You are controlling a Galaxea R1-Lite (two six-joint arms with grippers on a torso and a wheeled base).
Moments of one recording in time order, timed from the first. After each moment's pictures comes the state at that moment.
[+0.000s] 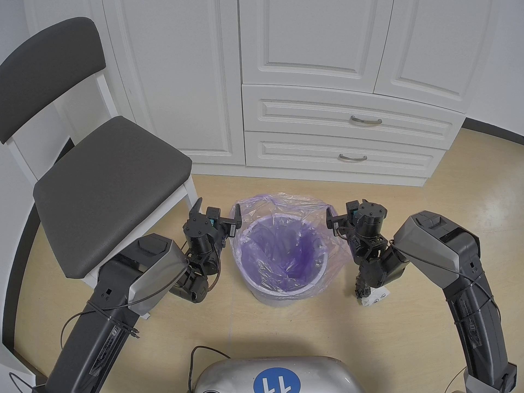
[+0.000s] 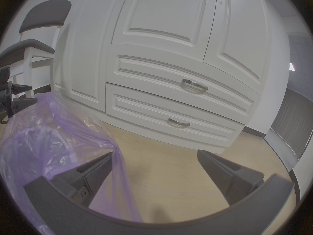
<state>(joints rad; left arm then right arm) -0.38 2.88 -1.65 -1.37 0.31 0.21 0.32 2.72 -1.47 -1.22 -0.37 -0.25</state>
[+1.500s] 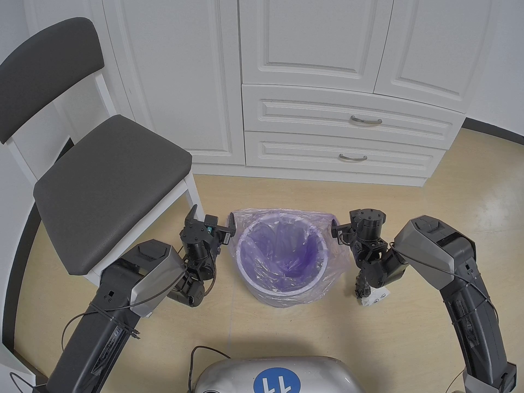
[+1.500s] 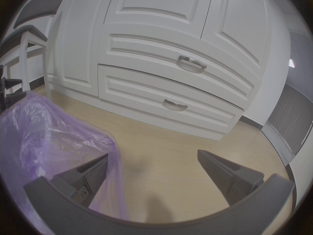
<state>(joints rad) -0.36 2.94 -1.67 -1.37 0.31 0.31 0.28 2.78 -1.54 -1.10 -0.39 -0.21</state>
